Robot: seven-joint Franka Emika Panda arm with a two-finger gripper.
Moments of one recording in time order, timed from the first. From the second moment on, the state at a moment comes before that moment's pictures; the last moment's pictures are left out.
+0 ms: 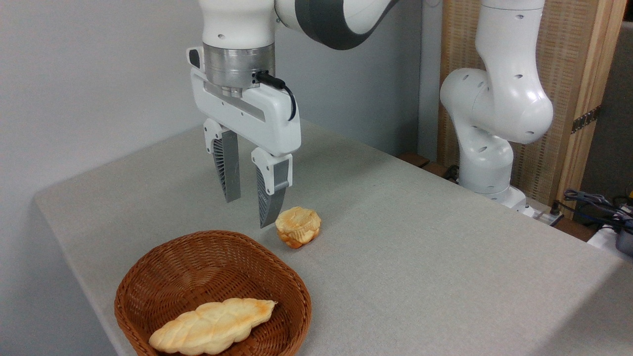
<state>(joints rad) -0.19 -0.11 0.14 -1.91 -0.05 1.95 0.68</state>
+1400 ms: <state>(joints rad) -0.19 -0.08 0.15 -1.91 -0.05 2.11 0.68</state>
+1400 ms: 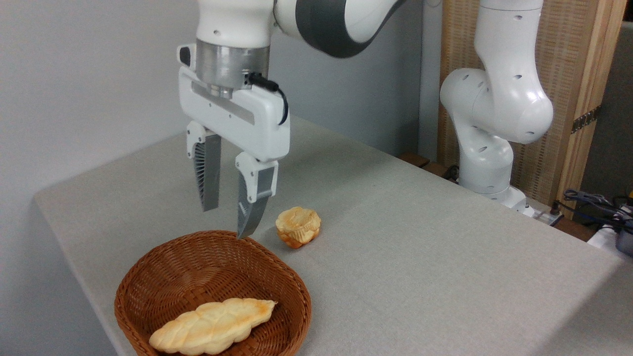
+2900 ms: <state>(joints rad) -0.19 0.23 0.20 -1.91 -0.05 2.40 0.91</state>
